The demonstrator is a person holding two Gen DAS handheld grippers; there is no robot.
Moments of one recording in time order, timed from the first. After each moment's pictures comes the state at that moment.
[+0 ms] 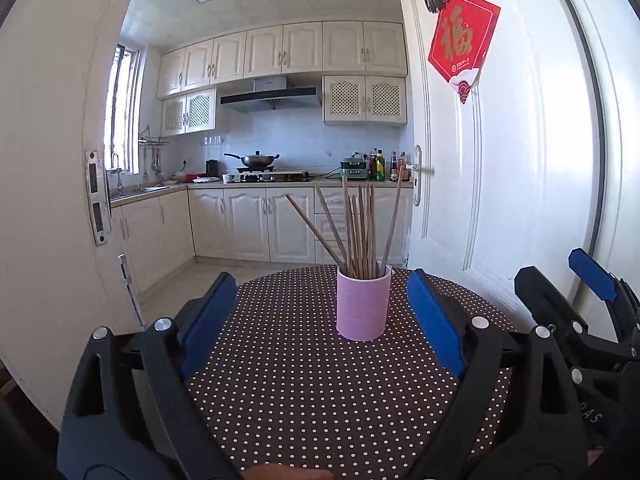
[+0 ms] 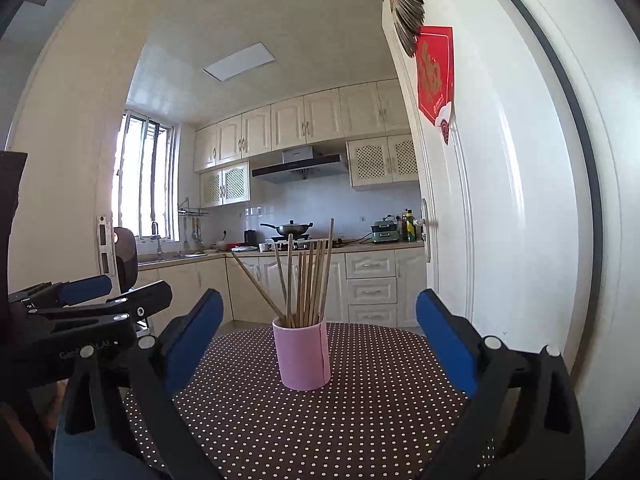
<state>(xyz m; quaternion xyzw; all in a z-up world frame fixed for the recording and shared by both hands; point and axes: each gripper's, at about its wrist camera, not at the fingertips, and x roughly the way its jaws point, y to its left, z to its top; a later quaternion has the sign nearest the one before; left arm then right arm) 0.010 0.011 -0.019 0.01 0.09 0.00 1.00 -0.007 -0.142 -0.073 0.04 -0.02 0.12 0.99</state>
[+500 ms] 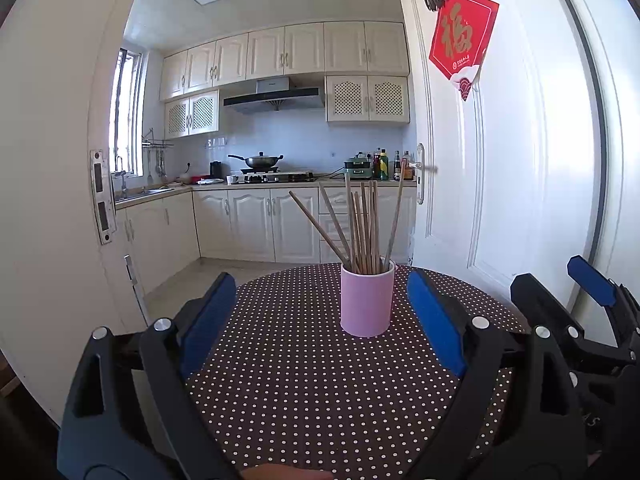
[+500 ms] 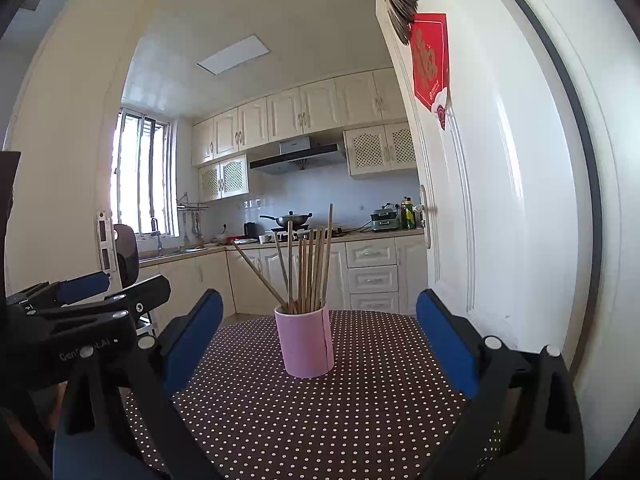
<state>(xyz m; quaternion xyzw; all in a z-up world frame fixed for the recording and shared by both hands) 0.005 0.009 -0.024 0.02 0.09 0.01 1.00 -0.009 -0.142 -0.077 0.05 0.00 0.12 0.99</state>
